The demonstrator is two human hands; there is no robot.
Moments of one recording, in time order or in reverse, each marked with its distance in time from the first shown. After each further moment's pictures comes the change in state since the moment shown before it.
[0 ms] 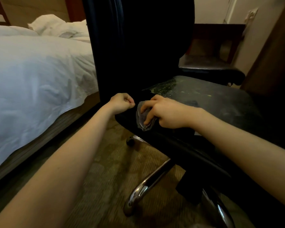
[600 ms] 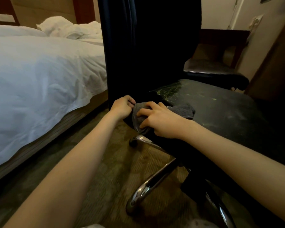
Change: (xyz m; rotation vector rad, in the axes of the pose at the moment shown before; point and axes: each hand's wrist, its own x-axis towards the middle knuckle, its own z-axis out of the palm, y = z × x) left_hand -0.013 -0.021 -0.002 0.046 0.106 0.002; right_hand 0.013 -0.046 0.011 -0.321 0.032 0.010
